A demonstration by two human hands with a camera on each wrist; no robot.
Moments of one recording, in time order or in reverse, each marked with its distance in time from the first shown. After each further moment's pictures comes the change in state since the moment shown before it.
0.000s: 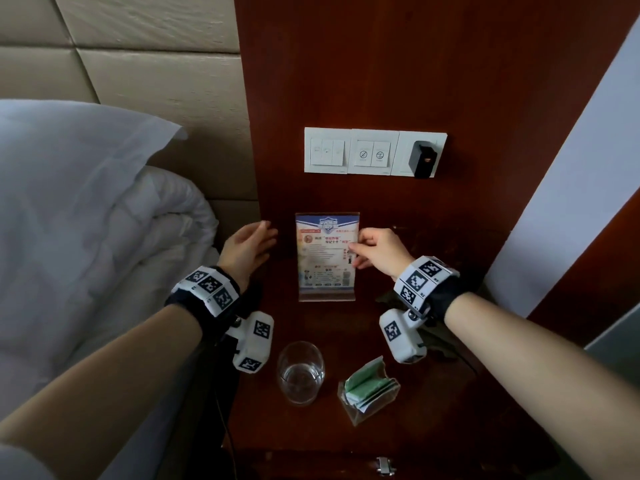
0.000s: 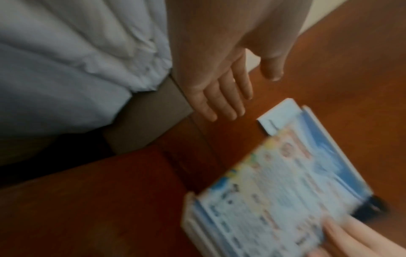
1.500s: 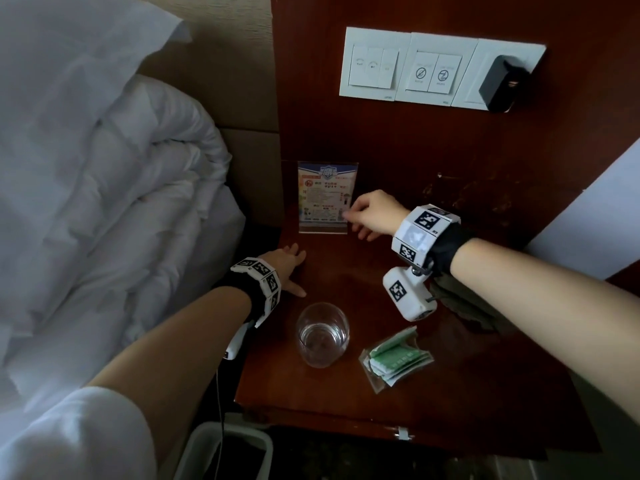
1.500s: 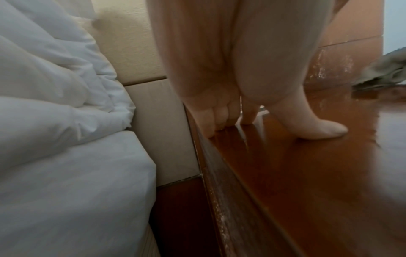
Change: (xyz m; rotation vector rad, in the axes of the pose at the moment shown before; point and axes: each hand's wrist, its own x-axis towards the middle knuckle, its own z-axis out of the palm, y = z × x) left_hand 0.019 -0.099 -0.014 1.711 -0.736 -0.083; right_hand 0.047 0.015 0.063 -0.277 -0.247 0.223
